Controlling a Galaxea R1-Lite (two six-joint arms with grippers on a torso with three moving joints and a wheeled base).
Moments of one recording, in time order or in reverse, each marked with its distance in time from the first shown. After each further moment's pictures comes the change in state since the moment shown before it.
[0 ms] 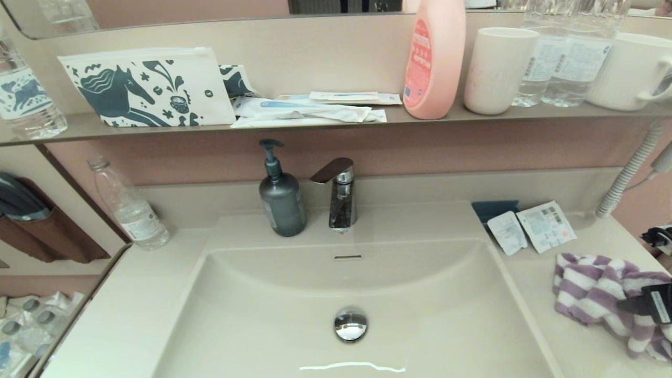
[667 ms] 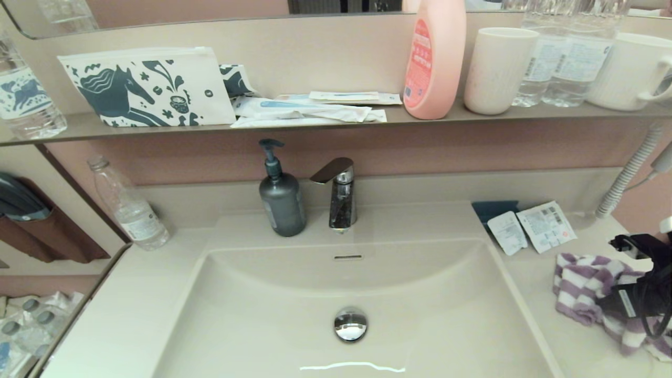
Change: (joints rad) left arm 0.000 0.000 0.000 0.000 0.000 0.000; right arm 0.009 0.230 -0.029 -0.147 0.035 -0.001
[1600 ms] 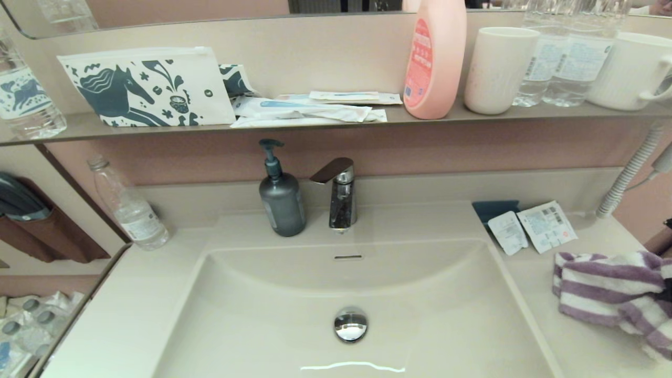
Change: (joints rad) left arm 0.000 0.000 0.000 0.000 0.000 0.000; right arm -0.011 -0.402 -0.053 0.348 0.022 -0.028
